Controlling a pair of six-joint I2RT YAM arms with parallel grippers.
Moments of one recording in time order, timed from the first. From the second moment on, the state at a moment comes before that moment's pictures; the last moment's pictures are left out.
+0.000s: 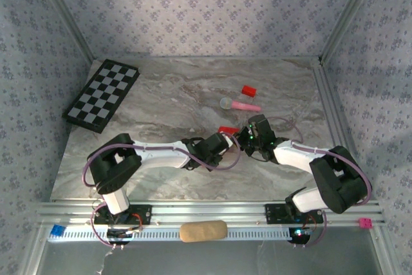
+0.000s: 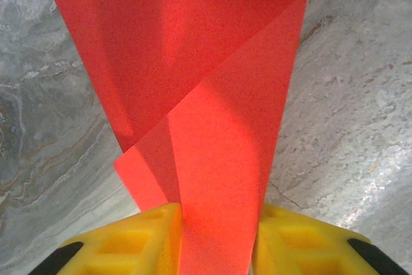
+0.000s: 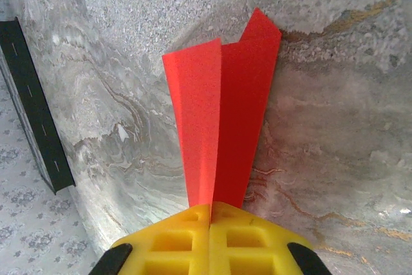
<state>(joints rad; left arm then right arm) -1.11 1.74 0.97 -0.29 -0.25 -0.12 0.51 1.40 0.51 0.13 -0.29 1.27</state>
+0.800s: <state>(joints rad) -1.12 1.74 0.96 -0.27 -0.28 -0.14 0.50 1.33 0.52 0.05 -0.28 1.23</state>
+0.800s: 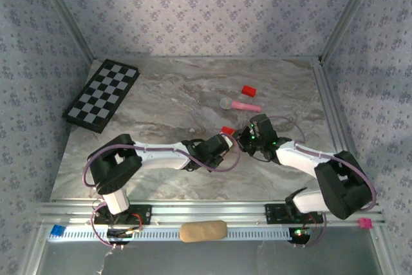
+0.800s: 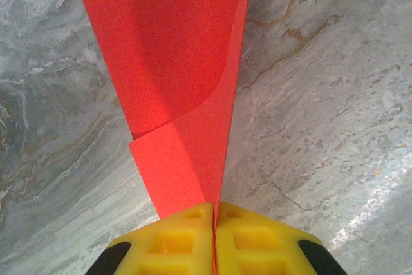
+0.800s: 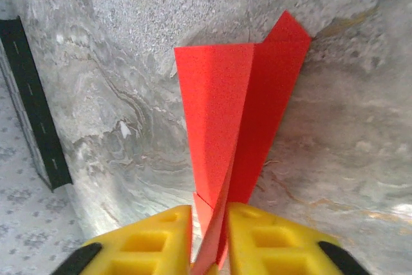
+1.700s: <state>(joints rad) -0.94 1.74 0.93 -0.16 0.15 -0.32 0.43 1.02 0.50 -0.22 -0.14 1.01</state>
